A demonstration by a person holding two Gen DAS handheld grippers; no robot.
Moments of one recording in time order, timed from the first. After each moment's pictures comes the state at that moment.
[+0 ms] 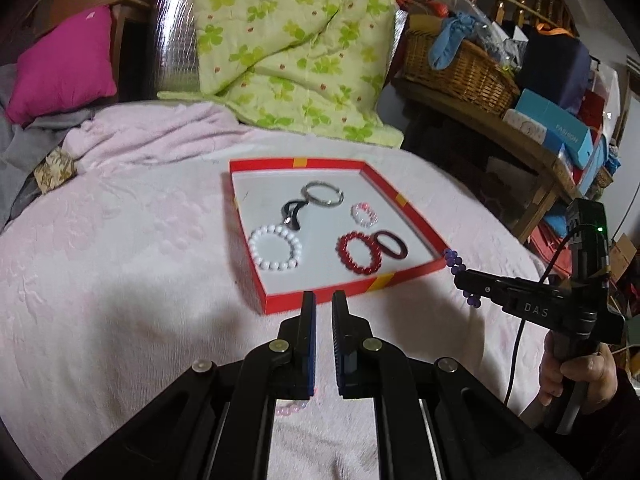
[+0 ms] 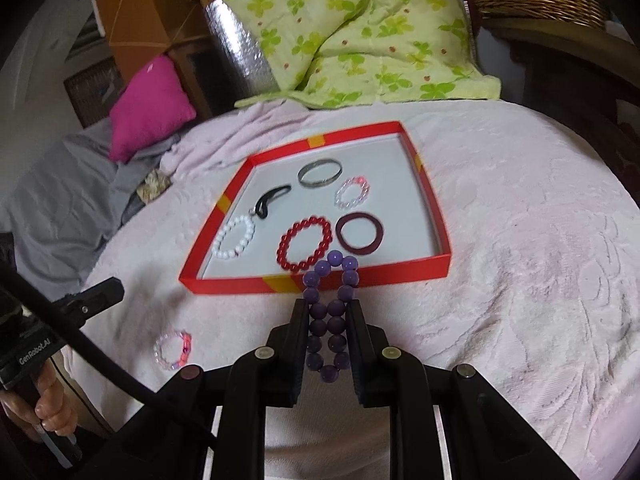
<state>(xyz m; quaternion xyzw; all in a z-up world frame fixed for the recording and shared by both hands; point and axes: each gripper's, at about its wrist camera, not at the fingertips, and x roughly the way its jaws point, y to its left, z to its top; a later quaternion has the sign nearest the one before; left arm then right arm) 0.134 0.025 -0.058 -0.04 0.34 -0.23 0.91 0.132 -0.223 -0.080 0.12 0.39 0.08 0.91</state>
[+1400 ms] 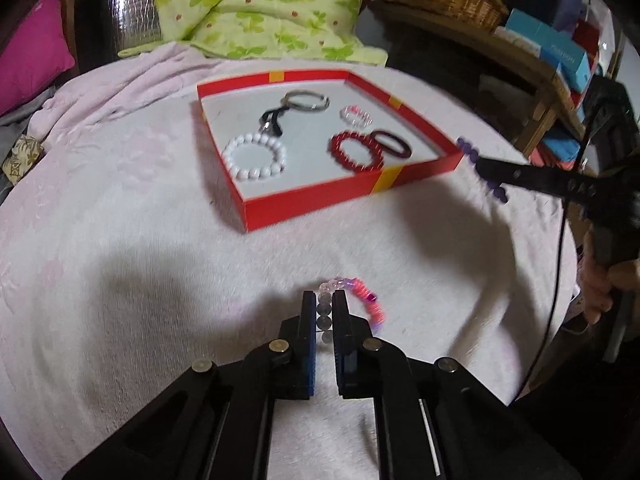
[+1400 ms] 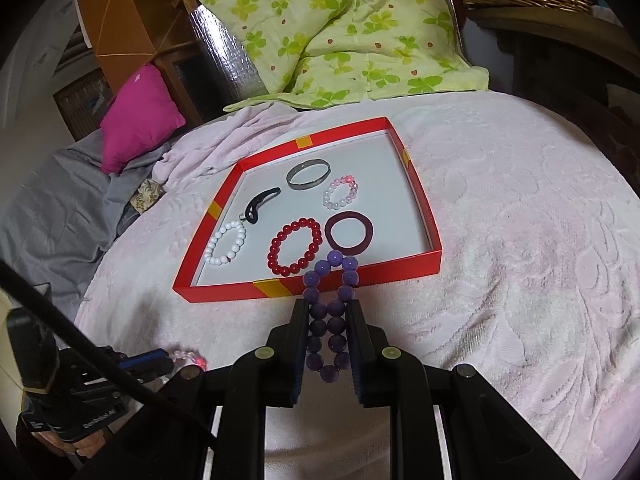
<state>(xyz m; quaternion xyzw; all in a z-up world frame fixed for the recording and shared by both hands) 0.138 0.006 -0.116 0.04 0.44 -0.27 0.86 0.135 -0.229 -0.082 0.13 0.39 0.07 0.91</state>
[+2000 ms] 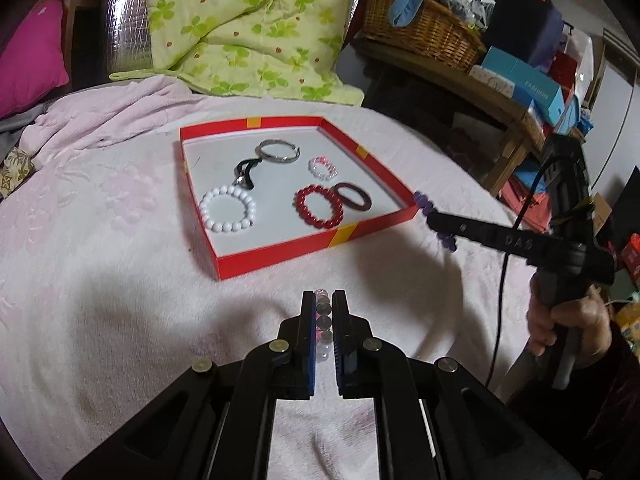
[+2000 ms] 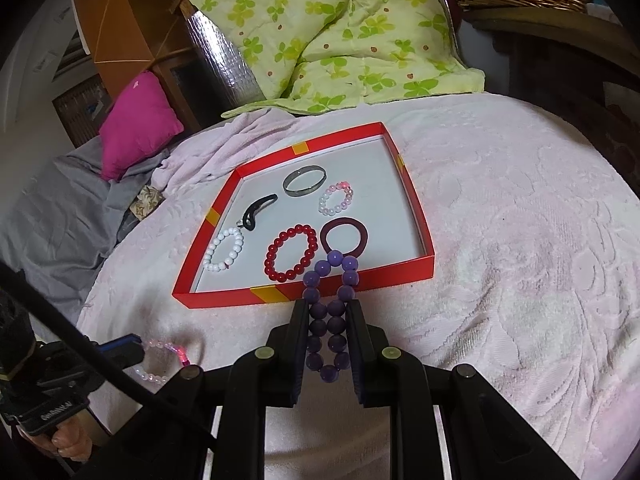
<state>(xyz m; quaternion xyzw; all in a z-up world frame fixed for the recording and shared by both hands) 0.132 0.005 -0.077 -0.01 0.40 -0.30 0.87 0.134 -0.235 -0.080 0.14 0.39 0.07 0.91</state>
